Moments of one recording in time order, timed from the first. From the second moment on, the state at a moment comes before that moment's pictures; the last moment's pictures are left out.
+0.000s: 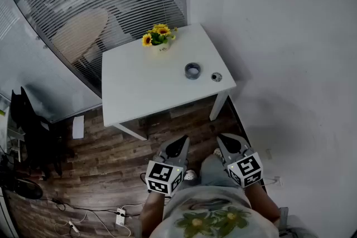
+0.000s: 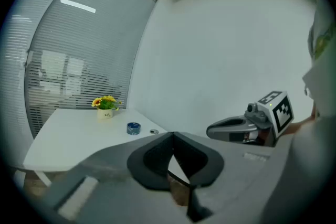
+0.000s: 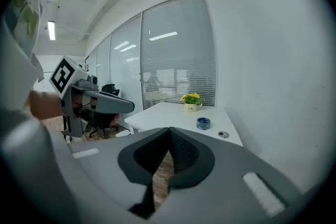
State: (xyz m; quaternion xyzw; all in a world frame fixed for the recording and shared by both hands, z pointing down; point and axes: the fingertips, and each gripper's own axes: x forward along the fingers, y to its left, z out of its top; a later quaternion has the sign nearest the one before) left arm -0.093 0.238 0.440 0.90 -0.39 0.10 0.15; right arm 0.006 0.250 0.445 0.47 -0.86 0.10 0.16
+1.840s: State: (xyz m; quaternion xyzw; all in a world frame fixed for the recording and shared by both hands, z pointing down) left arm -0.039 -0.026 0.392 0.92 -0.36 0.13 0.00; right arm 0.045 0.004 0.444 0.47 -0.87 0.07 0.13
